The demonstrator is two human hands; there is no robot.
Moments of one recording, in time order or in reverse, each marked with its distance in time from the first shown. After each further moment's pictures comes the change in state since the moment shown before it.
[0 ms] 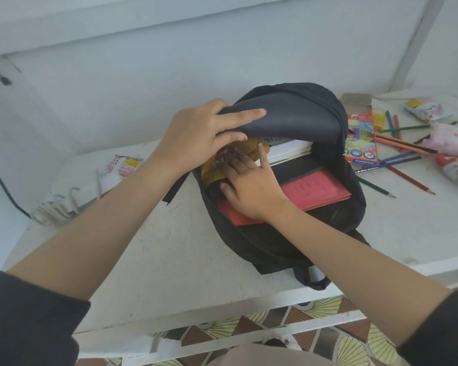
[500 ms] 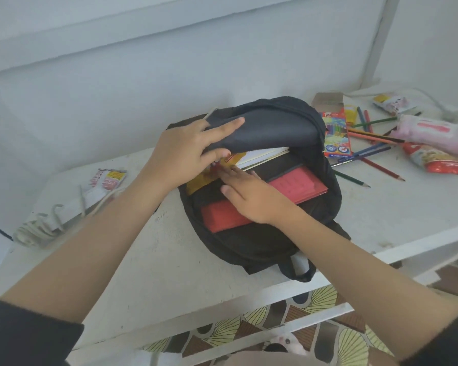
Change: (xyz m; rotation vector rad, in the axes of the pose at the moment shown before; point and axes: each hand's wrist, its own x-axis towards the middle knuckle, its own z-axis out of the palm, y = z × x) left_hand -0.005 0.019 0.006 0.029 -0.099 -0.019; right_hand -0.035 0.019 -0.016 0.528 -0.144 0.090
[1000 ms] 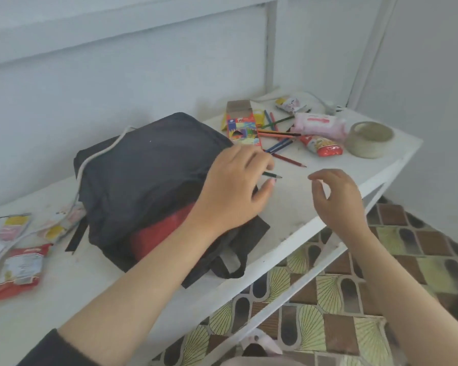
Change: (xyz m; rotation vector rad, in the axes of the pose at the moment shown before) left_hand 0.040 0.178 0.047 -0.393 0.247 0.270; right_hand -0.202 0.101 -0.081 -0.120 0.752 0.688
